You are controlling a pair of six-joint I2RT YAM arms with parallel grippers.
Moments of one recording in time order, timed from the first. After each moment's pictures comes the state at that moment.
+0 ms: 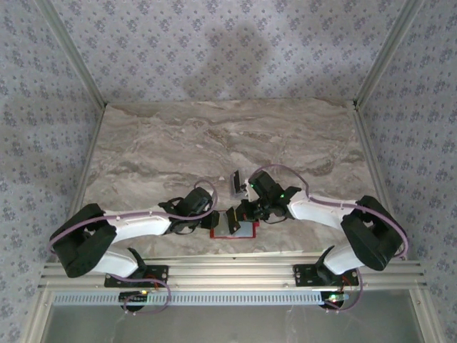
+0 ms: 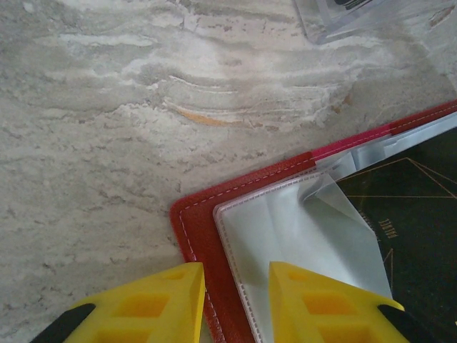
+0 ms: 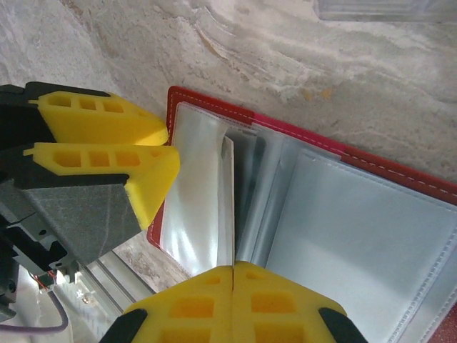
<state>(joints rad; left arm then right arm) -0.91 1.38 0.53 -0.11 0.02 -0.67 0.77 1.45 0.68 -0.21 -0.46 0.70</state>
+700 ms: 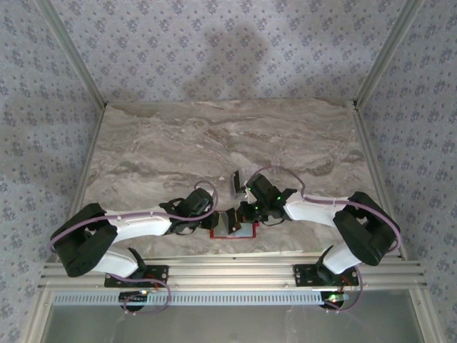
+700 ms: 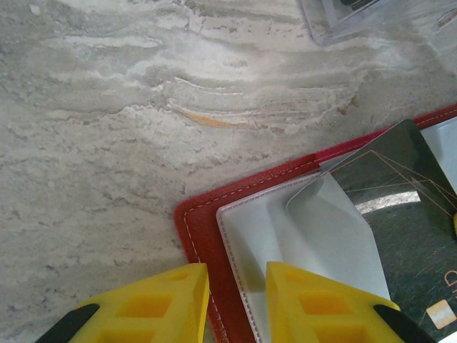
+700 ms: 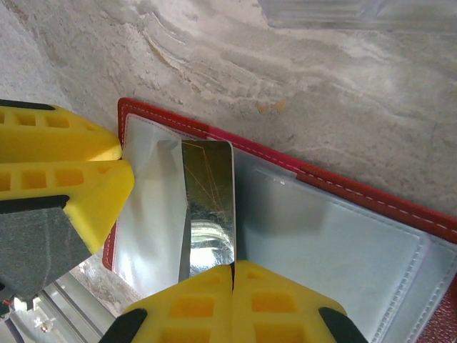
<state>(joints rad) -0.92 1.39 0.53 -0.10 0.00 -0.68 0.80 1.50 0.68 -0.18 -0.37 0.70</state>
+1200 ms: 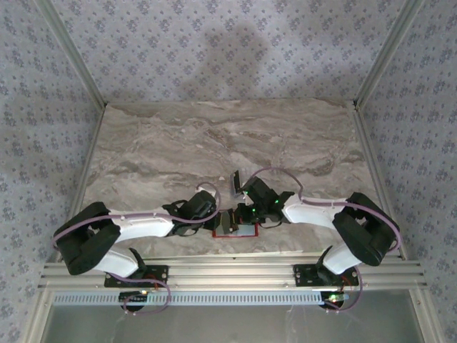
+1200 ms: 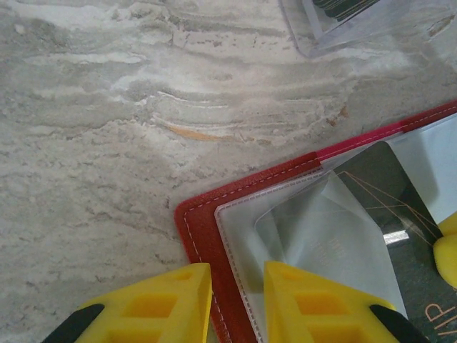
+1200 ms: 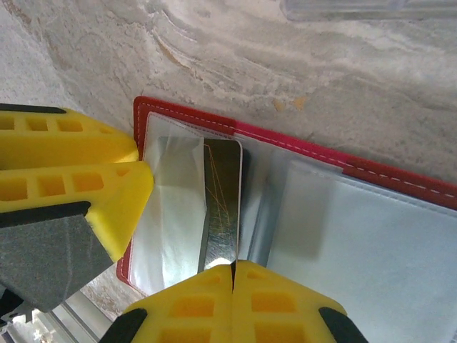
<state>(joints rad) -0.96 1.41 0.53 -0.06 -0.06 -0.70 0.85 1.50 0.67 -0.14 -0.32 0.76</state>
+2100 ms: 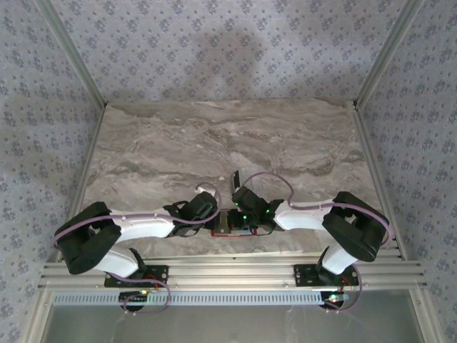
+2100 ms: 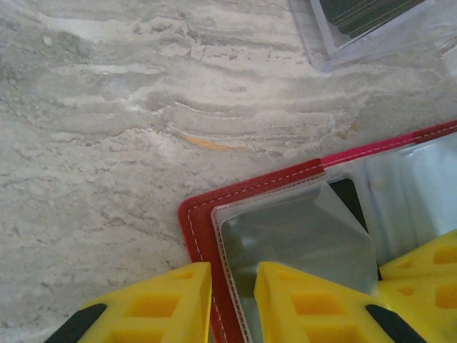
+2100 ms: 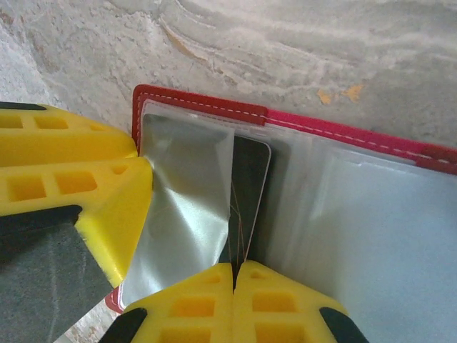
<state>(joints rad) -0.98 1.42 0.53 -0.05 -0.12 -0.73 0.98 1.57 0.66 -0.02 -0.16 0.87</state>
